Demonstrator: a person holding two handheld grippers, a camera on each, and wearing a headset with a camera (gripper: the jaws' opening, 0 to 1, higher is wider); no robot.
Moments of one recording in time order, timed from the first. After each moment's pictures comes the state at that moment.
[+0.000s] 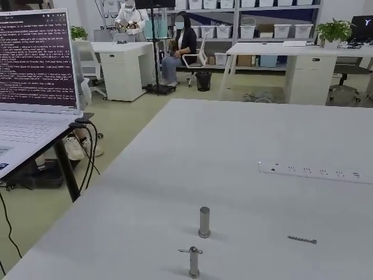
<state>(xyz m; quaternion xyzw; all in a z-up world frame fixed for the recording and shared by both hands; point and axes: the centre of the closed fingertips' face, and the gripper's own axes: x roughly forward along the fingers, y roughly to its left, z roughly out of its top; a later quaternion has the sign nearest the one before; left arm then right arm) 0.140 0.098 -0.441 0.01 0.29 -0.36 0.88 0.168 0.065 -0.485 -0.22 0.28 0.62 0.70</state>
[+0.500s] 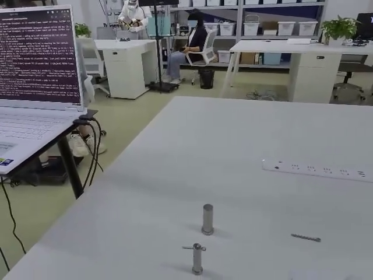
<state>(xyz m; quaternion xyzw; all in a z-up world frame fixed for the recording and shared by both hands) 0.141 0.103 -0.442 0.00 0.29 -0.36 0.89 0.168 0.069 -0.486 -0.24 0.27 0.64 0.68</state>
